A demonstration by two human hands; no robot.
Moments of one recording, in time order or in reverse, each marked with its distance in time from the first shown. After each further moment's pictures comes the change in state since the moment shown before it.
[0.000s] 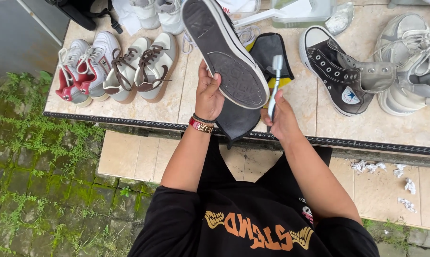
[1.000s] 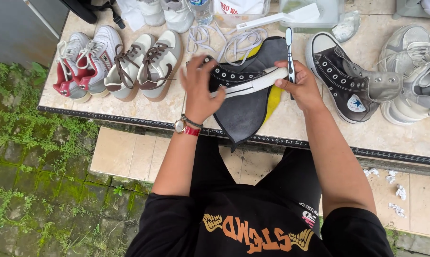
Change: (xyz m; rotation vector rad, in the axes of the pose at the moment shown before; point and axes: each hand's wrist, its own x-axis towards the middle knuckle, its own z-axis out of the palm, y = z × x) left_hand 0.000 0.077 0.015 1.629 -0.134 0.306; right_hand 0.052 -0.097 0.040 -0.649 -0.077 -0.246
